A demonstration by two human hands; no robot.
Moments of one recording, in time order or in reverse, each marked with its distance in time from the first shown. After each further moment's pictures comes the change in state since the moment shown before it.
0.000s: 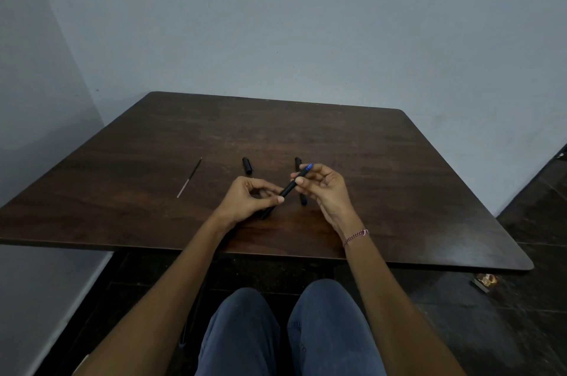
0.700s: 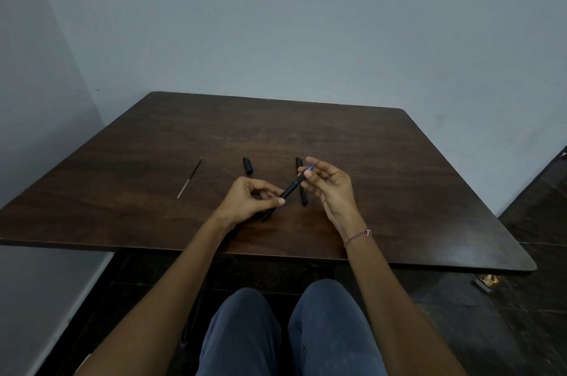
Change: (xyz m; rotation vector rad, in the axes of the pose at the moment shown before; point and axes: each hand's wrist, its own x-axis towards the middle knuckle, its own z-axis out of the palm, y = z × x) left_hand -0.001 0.003 0.000 0.000 -0.007 -0.037; right_hand 0.002 -0.002 0.000 0.093 0.085 -0.023
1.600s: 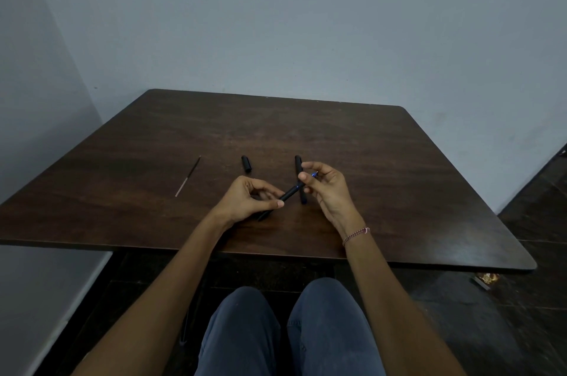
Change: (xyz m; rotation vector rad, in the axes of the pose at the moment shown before) left_hand 0.000 0.002 -0.003 0.011 -0.060 -0.023; right_hand 0.000 -0.003 0.003 -0.063 -0.019 0.043
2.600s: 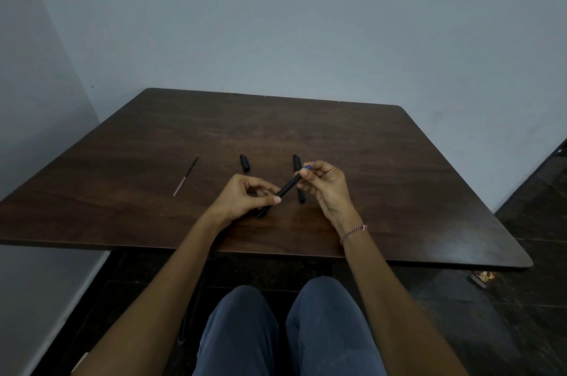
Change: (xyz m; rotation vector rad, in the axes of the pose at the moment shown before) left_hand -0.001 -0.002 0.000 -0.054 0.040 -0.017; right_hand 0.000 0.002 0.000 0.097 -0.021 -0.024
